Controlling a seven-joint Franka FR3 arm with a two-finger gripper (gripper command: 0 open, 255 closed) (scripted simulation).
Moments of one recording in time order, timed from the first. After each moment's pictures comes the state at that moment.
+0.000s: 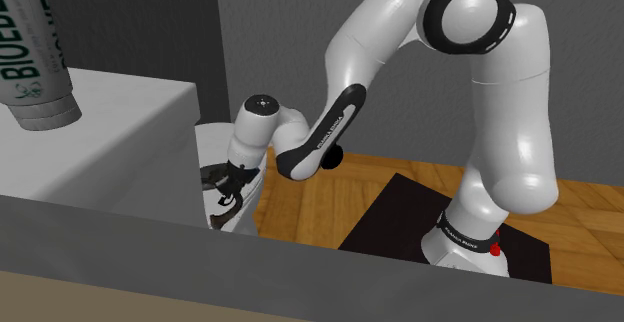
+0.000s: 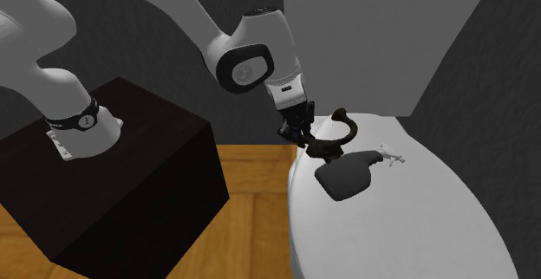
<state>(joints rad) 0.25 0.45 0.18 -2.14 -0.66 2.88 1.13</state>
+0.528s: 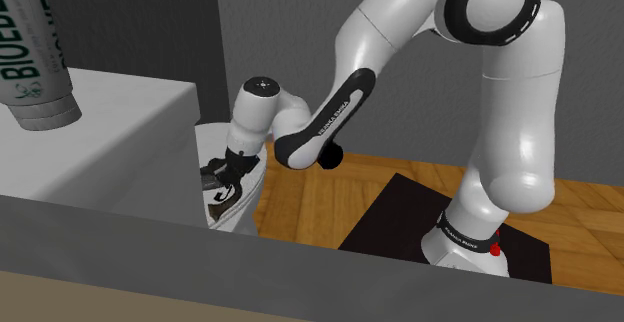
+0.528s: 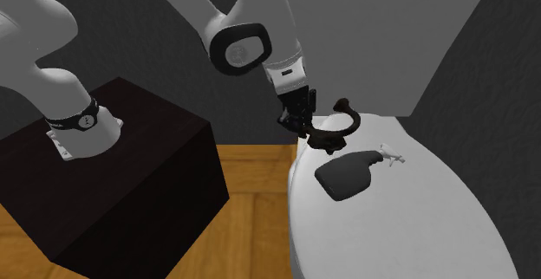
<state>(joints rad) 0.19 0.36 0.26 -2.16 -0.58 2.81 1.05</state>
